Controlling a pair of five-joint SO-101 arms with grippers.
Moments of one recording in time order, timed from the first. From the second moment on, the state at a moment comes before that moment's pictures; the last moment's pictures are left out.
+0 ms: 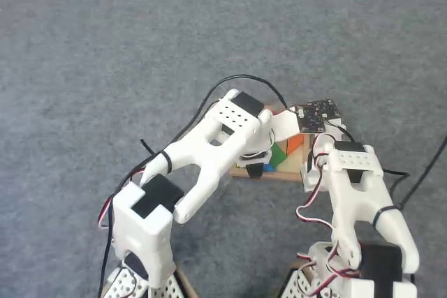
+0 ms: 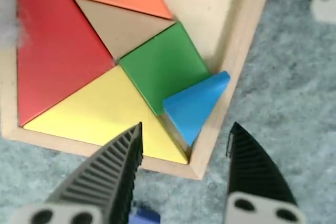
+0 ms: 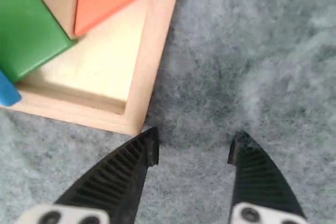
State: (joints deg) left arm 30.6 21.1 5.1 73.2 -40.5; right arm -0.6 -15.9 56.6 52.0 12.6
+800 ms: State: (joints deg) left arm 32.6 26.9 -4.4 72.3 -31.5; right arm -0.6 -15.9 56.6 52.0 12.6
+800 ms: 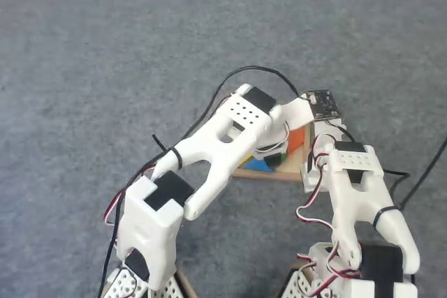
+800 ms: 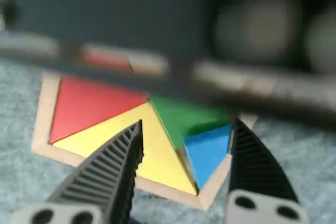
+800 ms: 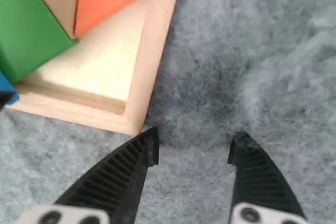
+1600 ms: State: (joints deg) left arm 28.3 17.2 -4.3 78.3 -32.3; right arm -0.6 -15.9 56.6 52.0 12.7
